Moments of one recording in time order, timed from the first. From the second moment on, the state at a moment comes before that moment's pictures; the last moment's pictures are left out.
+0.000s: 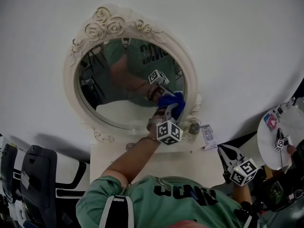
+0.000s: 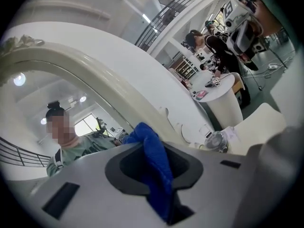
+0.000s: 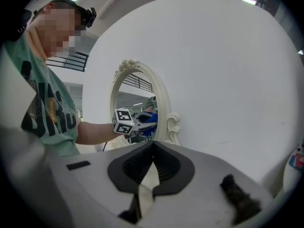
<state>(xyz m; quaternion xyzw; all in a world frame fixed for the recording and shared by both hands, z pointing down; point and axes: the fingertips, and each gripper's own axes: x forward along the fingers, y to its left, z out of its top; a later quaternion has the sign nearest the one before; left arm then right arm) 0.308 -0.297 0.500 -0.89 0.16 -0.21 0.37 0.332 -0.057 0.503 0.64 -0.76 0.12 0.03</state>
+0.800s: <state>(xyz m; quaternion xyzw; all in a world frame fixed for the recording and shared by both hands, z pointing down) 0.007 -0.399 0.476 -0.86 0.40 -0.23 0.23 0.243 -0.130 0.458 0.54 -0.84 0.07 0.09</state>
